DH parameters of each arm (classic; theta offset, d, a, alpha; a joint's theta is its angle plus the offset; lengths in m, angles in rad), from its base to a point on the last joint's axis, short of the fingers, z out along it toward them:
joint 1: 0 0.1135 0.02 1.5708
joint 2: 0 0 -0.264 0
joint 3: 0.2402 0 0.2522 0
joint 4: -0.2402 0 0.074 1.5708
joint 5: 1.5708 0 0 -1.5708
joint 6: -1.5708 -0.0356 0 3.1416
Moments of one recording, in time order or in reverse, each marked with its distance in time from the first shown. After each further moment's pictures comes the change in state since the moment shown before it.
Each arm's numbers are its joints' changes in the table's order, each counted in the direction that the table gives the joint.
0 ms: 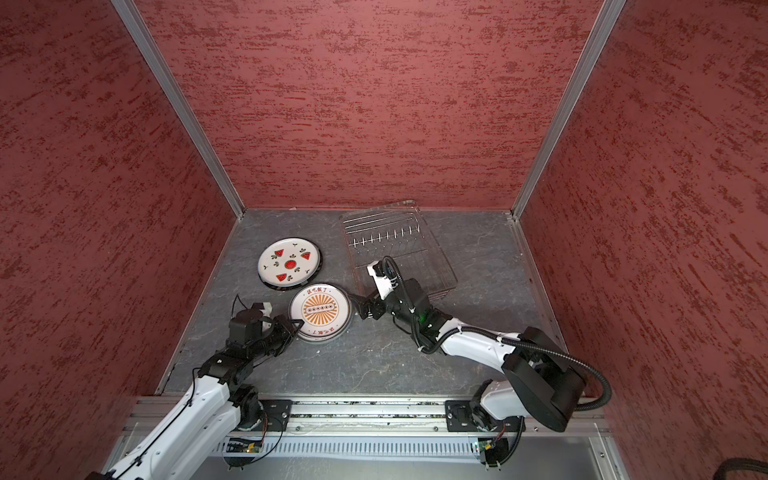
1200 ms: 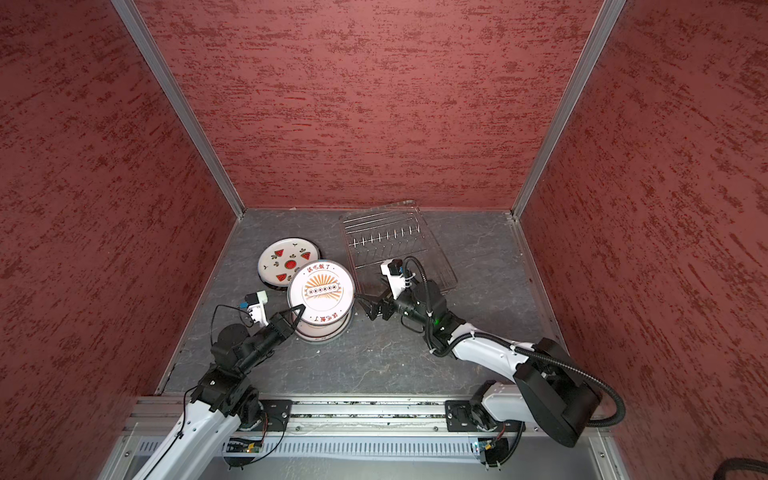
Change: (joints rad) left arm -0.094 0.334 -0.085 0.206 -0.037 -0.090; right arm -0.067 0.086 -0.082 0.120 -0.180 -0.092
